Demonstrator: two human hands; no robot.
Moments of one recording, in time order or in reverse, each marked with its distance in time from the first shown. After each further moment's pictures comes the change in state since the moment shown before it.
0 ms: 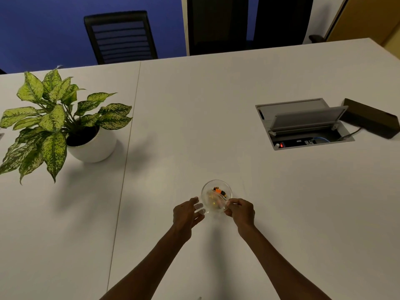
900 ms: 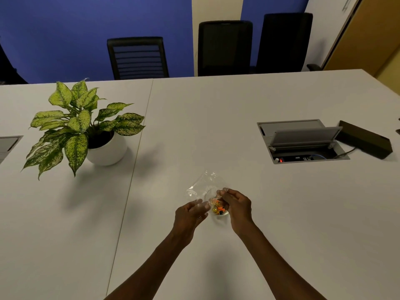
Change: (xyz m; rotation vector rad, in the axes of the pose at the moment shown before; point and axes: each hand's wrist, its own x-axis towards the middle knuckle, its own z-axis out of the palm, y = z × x) left_hand -0.030 0.001 -0.013 0.025 -0.231 0.228; right_hand -0.051 -0.055 0.002 0.384 -0.213 -0.096
